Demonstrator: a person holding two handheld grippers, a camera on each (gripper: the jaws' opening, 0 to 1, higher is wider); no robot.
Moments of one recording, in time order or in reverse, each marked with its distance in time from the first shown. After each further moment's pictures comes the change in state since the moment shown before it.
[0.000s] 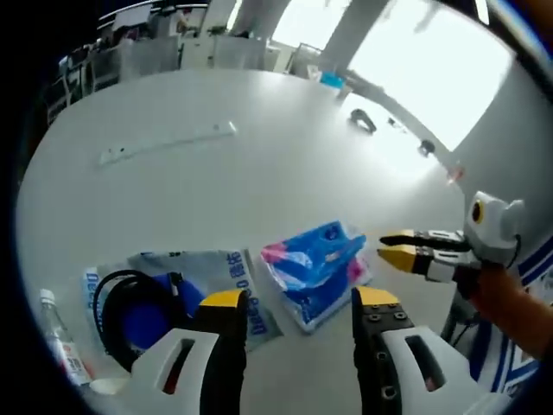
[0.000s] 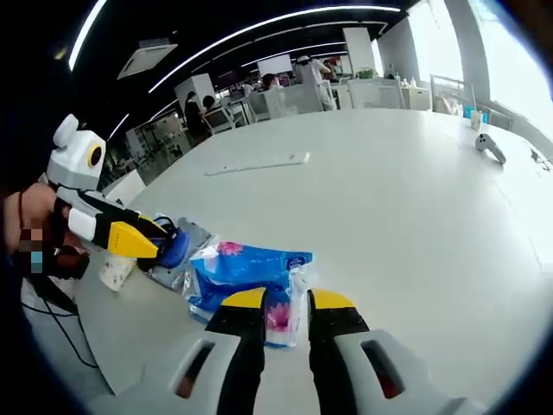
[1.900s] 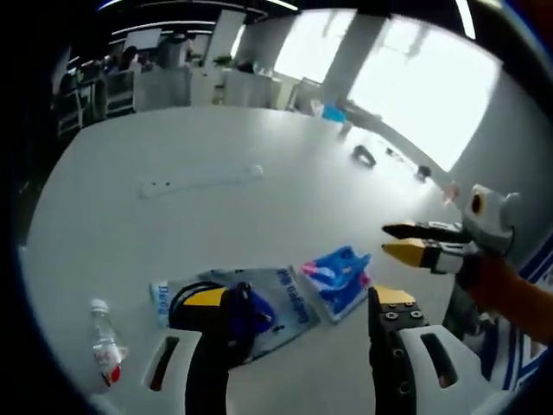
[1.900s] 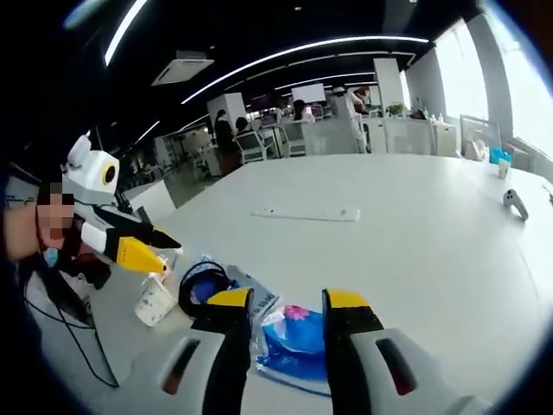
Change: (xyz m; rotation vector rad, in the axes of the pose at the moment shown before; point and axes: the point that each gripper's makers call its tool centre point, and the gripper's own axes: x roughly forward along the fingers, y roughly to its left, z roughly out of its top) left arm -0.088 0.047 0.021 0.014 -0.151 0.017; right arm -0.002 0.091 0.078 -0.112 -0.139 0.117
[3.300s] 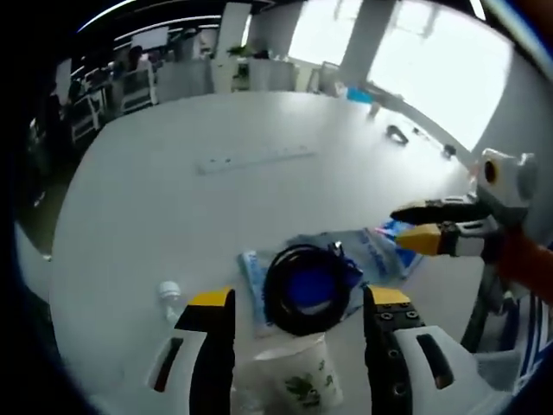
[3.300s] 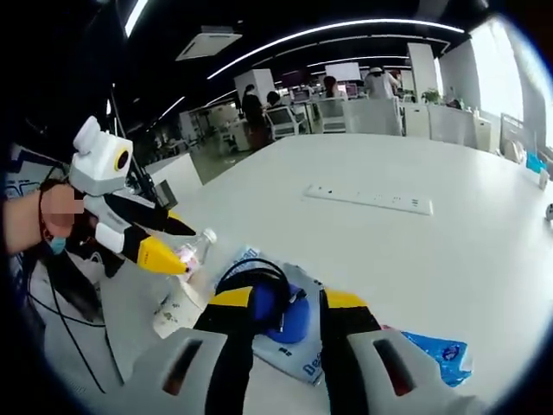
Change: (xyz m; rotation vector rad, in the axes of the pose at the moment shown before) left arm -0.026 0.103 -0.029 0.058 0.088 0.122; right arm 0.085 0.090 -0.022 -0.050 0.137 0.129
